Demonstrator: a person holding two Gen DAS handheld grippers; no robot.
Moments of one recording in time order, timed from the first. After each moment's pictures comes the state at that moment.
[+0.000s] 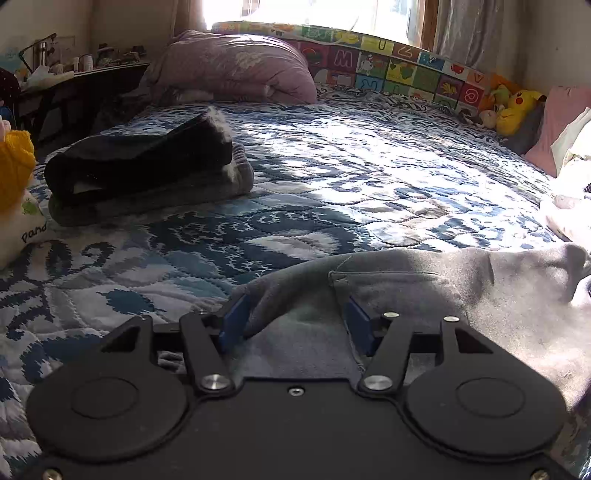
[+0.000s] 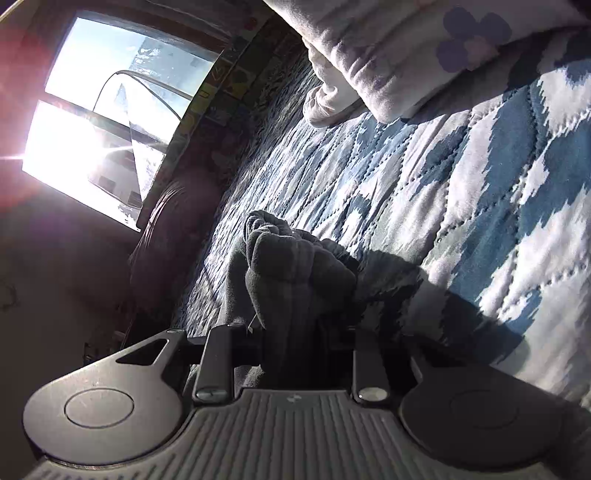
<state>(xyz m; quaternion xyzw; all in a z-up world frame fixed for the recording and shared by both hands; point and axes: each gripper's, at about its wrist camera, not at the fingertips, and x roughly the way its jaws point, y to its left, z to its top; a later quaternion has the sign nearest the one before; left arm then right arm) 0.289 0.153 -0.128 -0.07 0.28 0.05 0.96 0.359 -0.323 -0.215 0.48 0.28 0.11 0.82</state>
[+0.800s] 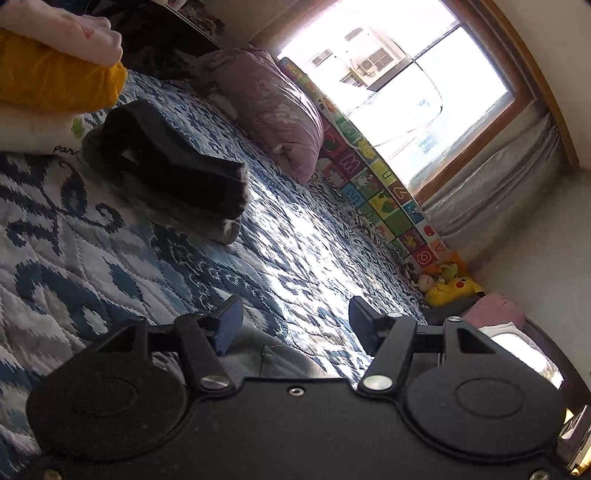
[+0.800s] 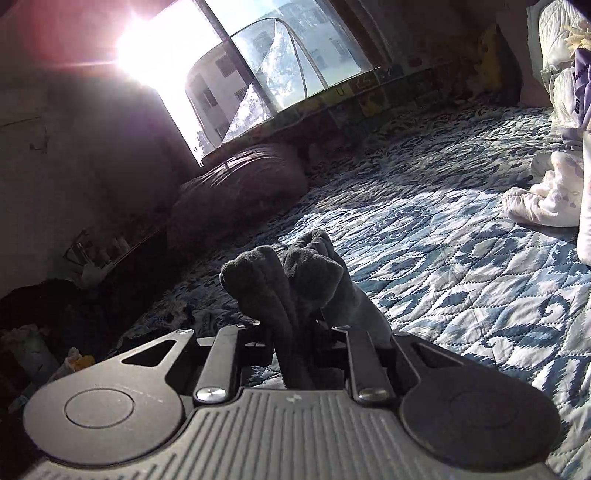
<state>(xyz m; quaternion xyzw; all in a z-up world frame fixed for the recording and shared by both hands) 0.224 0.236 -0.086 -0.42 0.17 0.00 0.89 0.327 -0.140 -0.061 0.21 0.22 0.18 0.93</state>
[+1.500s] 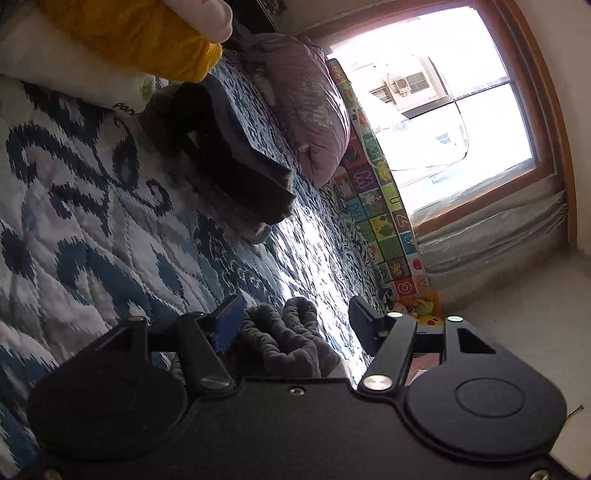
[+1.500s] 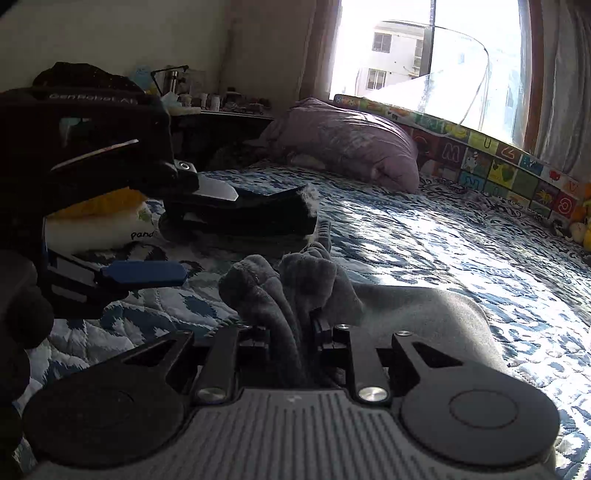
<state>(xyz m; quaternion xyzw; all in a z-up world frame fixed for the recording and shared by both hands) 0.215 0.294 -0.109 -0.53 0.18 -0.02 0.83 0.247 0.100 -0.112 -0.18 0.21 0.27 0.92</state>
